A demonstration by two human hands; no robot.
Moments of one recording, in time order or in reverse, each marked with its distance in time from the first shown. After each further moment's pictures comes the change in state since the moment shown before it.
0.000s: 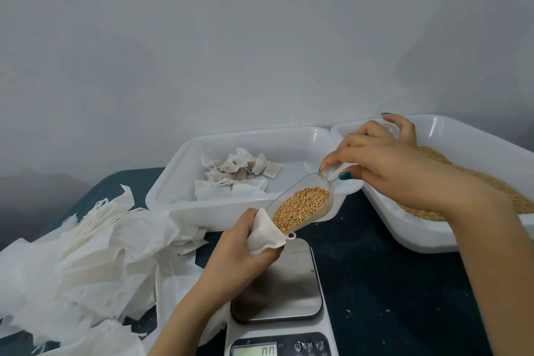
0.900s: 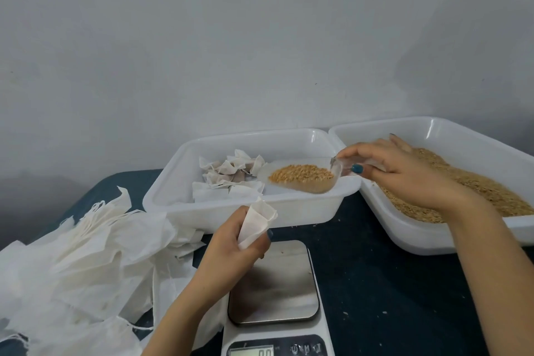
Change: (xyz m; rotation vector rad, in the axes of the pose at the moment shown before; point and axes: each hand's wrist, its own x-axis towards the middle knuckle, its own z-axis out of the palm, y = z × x) left_hand 0.003 0.009 -0.006 -0.126 0.012 -0.042; right_hand -0.013 0.022 0.010 0.471 -0.082 0.200
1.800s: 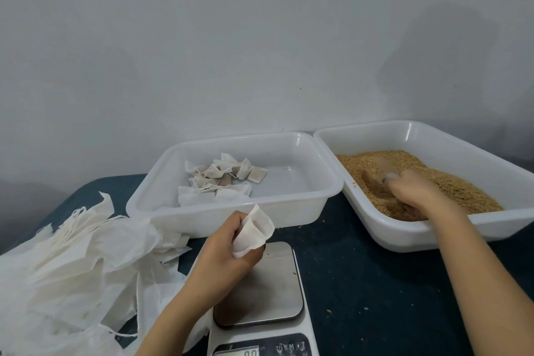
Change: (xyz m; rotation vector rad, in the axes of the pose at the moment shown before) left_hand 0.000 -0.006 0.008 0.123 0.003 0.110; right_hand 0.002 0.099 0.019 -0.054 0.057 0.870
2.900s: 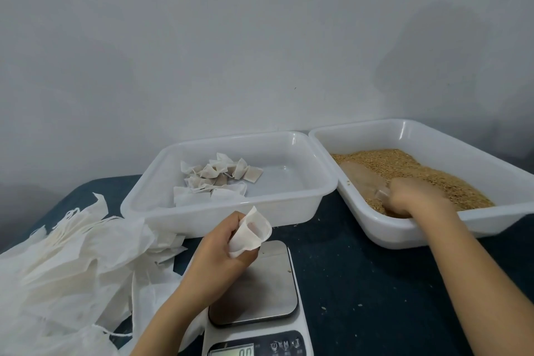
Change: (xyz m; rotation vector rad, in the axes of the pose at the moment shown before) left_hand 0.001 -0.001 0.001 0.020 -0.020 0.053; right_hand -0.035 -0.013 -0.011 -0.528 -0.093 0.046
